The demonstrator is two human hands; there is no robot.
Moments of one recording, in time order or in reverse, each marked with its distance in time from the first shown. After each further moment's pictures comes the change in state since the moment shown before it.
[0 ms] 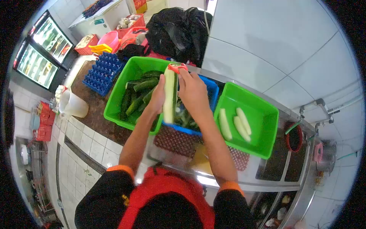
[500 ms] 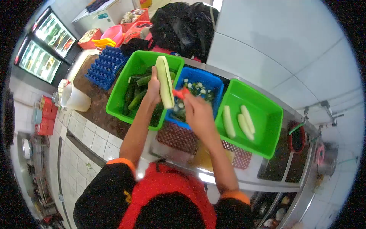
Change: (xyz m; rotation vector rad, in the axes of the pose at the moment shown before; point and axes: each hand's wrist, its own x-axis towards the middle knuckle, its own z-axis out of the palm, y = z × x) left_hand 0.023 0.004 -0.037 -0.085 0.128 -0.034; right_hand -0.065 -0.010 -0.020 0.179 -0.201 0.122
